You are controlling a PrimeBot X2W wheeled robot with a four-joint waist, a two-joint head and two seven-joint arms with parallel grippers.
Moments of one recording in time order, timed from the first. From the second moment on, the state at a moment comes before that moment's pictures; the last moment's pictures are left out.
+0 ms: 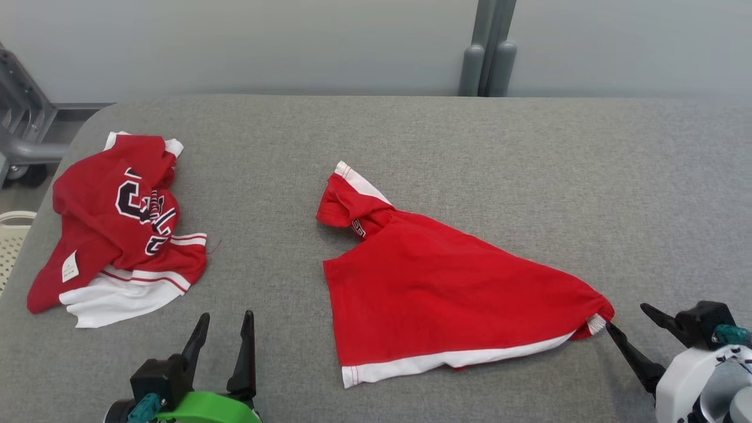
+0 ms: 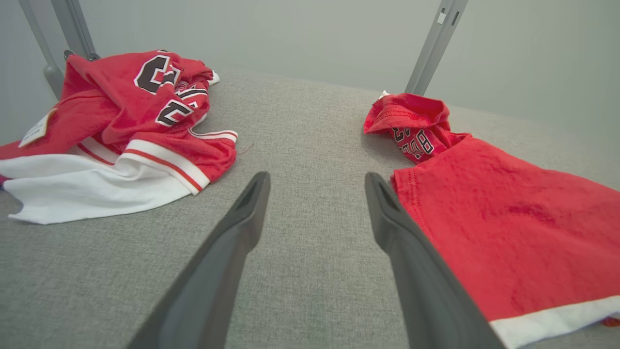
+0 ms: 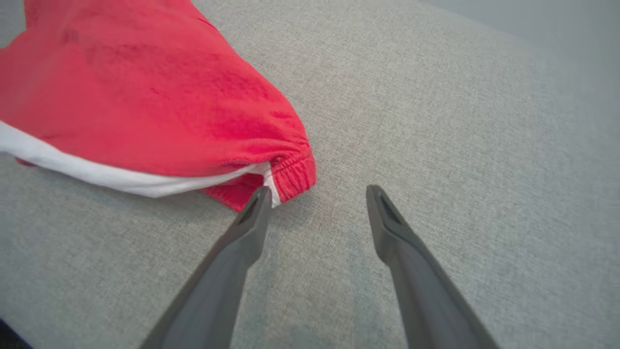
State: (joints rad) left arm -0.03 0.20 -0.31 0.28 -0.47 0.03 -0.26; right arm -0.17 -0.68 0.57 0.39 0.59 0.13 -0.13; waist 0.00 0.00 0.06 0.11
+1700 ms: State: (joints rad) left arm 0.10 0.11 -0.04 0.25 -0.24 -0.10 -0.26; right arm 0.12 -0.17 0.01 0.15 0.10 0.13 -0.26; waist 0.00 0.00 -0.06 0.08
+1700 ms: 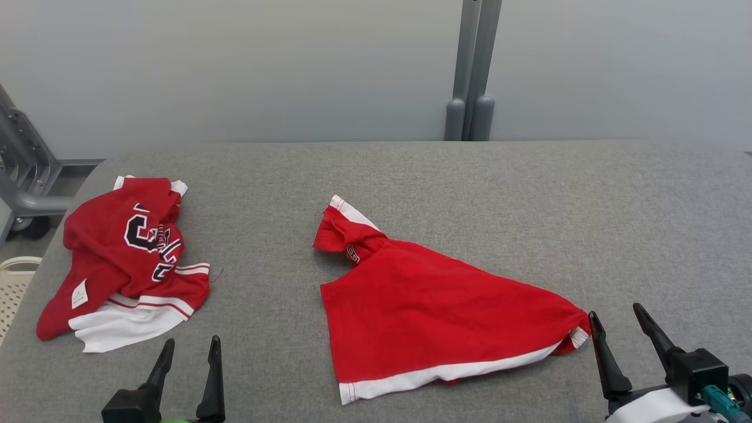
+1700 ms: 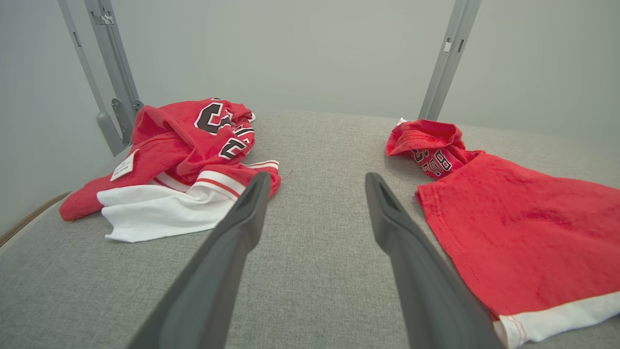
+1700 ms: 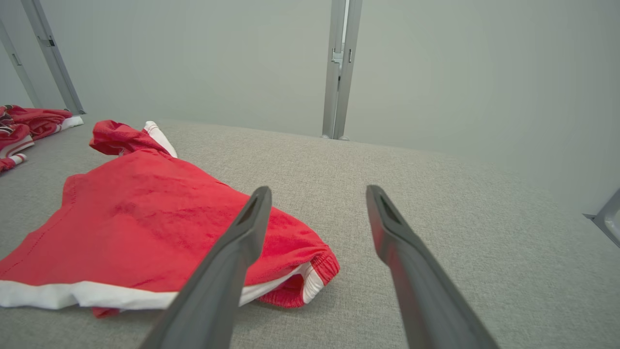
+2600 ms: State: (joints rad) left arm 0.03 0.07 -0.03 0.36 -0.20 -0.13 -0.26; right arm 0.08 -0.11 -0.03 0.20 0.08 0.13 -0.26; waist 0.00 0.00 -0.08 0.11
